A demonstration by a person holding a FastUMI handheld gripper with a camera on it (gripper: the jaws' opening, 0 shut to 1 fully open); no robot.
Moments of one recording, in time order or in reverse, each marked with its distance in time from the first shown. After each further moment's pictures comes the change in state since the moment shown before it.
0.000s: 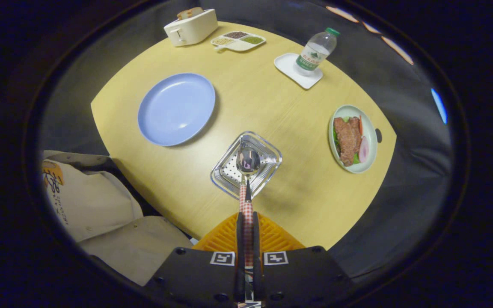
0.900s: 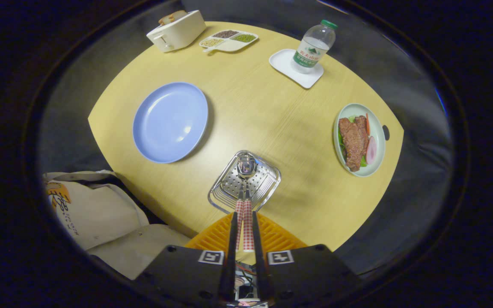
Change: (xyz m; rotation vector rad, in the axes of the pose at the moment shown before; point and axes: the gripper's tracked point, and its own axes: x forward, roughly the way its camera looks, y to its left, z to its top) arm 0.001 -0.002 0.033 0.081 -0.013 0.031
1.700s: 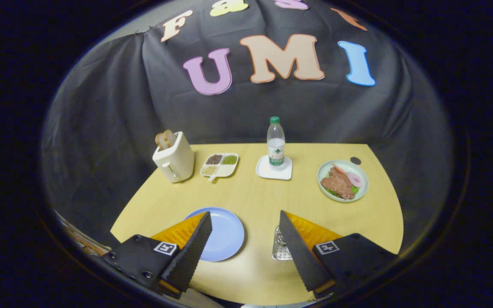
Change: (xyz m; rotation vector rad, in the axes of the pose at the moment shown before) arm -0.113 0.063 0.063 0.521 -0.952 -0.064
